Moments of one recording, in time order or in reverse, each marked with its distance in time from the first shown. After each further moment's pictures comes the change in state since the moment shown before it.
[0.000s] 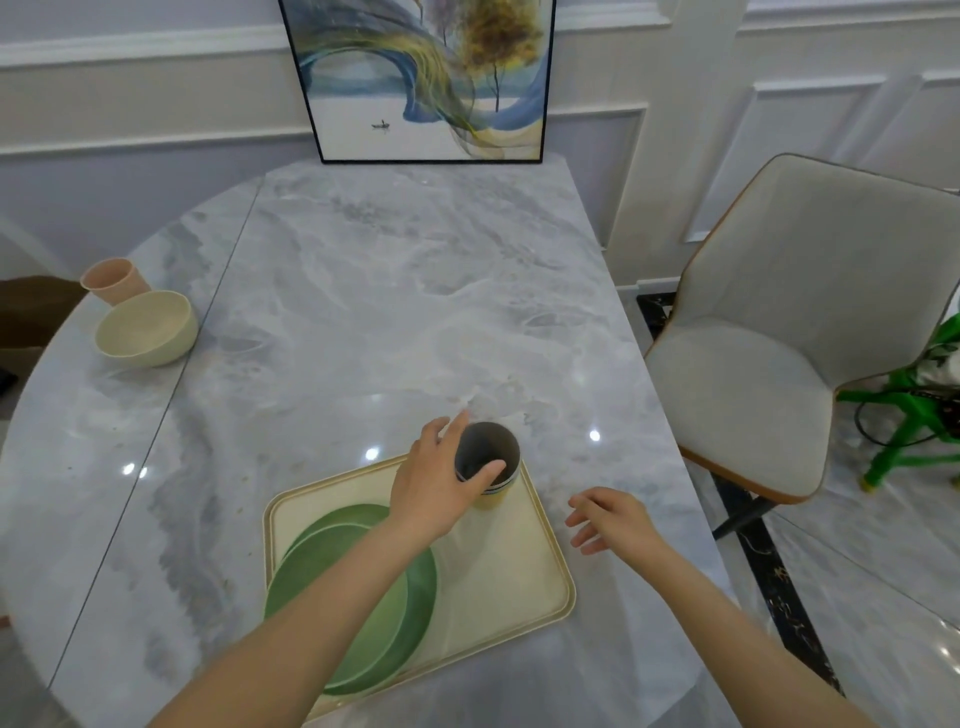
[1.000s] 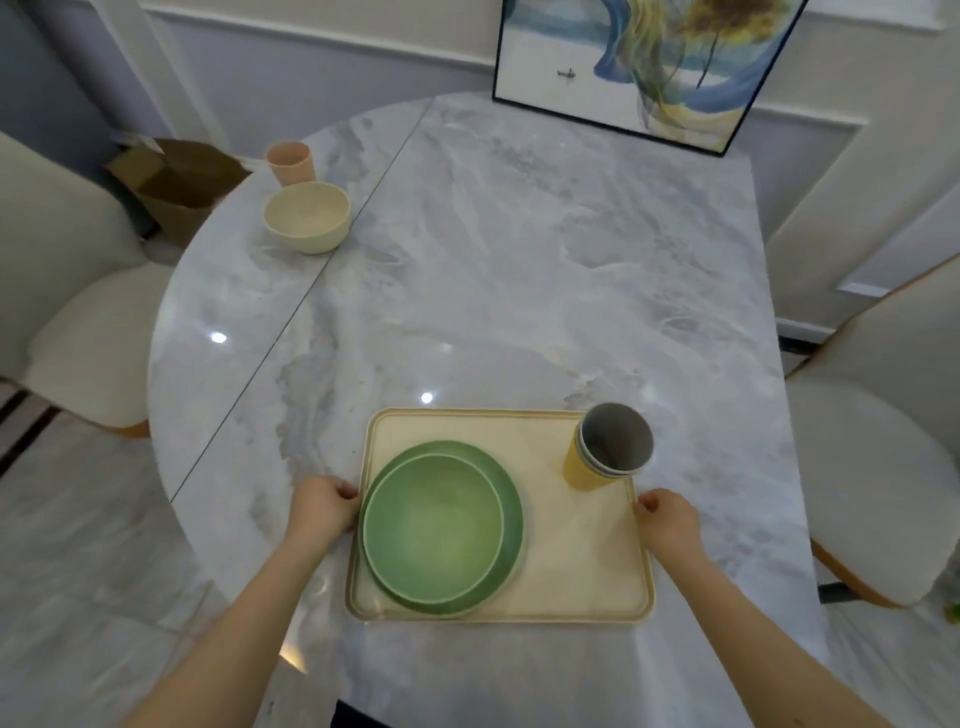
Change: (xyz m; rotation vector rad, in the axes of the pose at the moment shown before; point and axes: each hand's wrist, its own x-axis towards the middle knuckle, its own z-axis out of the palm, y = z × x) left_hand -0.112 -0.223 -0.024 -0.458 0.169 -0.842; right_hand 0.048 0.000 0.071 -0.658 0.173 -0.083
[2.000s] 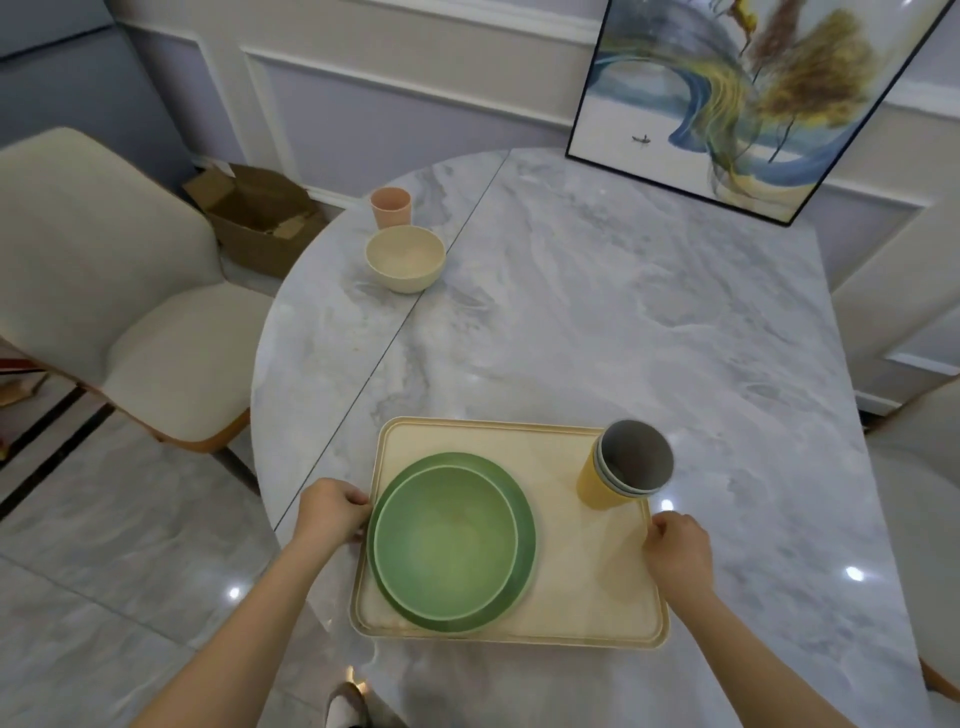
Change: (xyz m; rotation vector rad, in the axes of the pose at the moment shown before) left_hand 0.050 -0.025 -0.117 -0.136 0.030 -0.070; right_hand -0.041 -0.122 0.047 -0.044 0.149 -0.118
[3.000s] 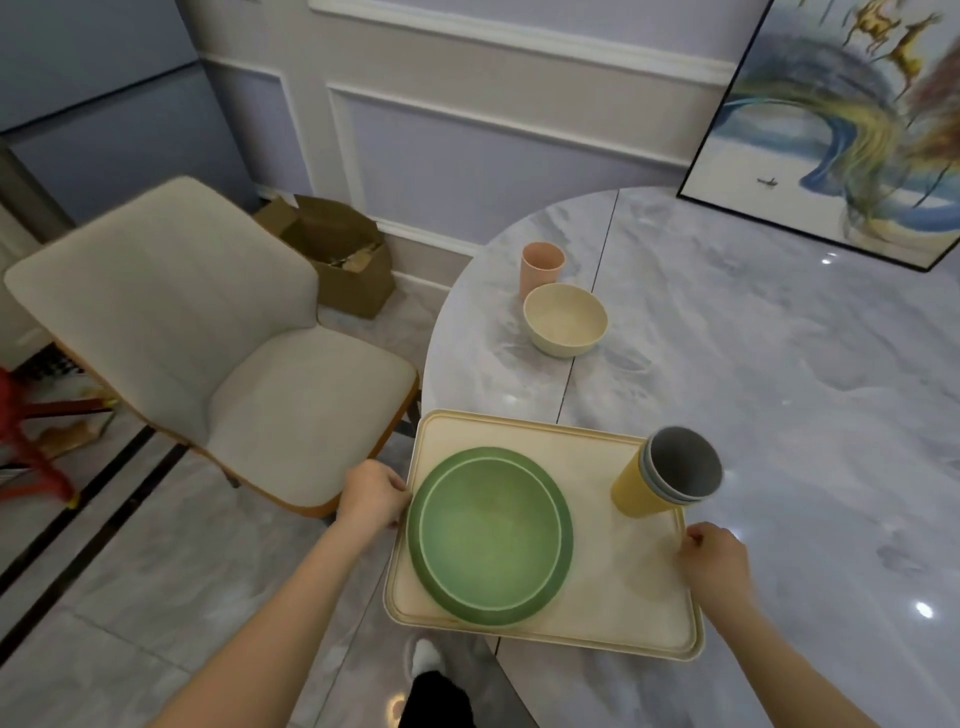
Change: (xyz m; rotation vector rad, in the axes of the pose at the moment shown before) left_hand 0.186 0.000 -0.213 0.144 -0.086 0.140; right_hand -0.013 -0.242 0.128 0.052 -0.008 0.114
